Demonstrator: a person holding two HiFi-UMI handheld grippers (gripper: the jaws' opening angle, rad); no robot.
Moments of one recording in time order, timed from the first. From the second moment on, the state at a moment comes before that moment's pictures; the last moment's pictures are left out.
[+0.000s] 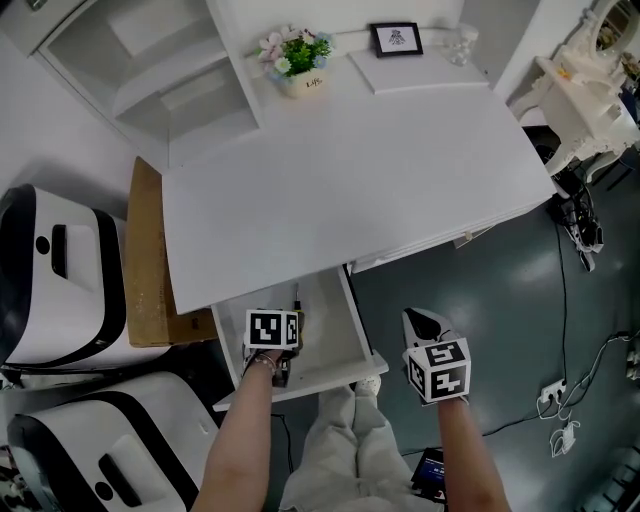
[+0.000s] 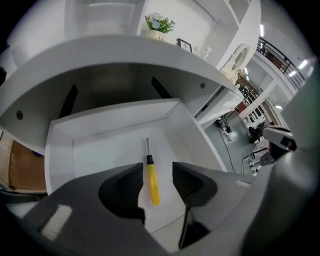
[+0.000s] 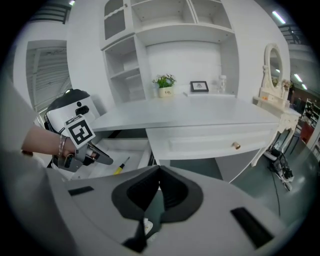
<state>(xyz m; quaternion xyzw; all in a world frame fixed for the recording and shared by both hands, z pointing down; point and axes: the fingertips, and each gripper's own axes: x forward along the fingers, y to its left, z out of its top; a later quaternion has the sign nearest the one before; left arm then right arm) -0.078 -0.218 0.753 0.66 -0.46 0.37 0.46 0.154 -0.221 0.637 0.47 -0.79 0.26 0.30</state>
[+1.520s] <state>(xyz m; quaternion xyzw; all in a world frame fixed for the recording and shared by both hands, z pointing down) -0.070 -0.198 0.833 0.61 -0.42 0.49 0.47 0.142 -0.216 0.632 0.46 -0.79 0.25 0.32</state>
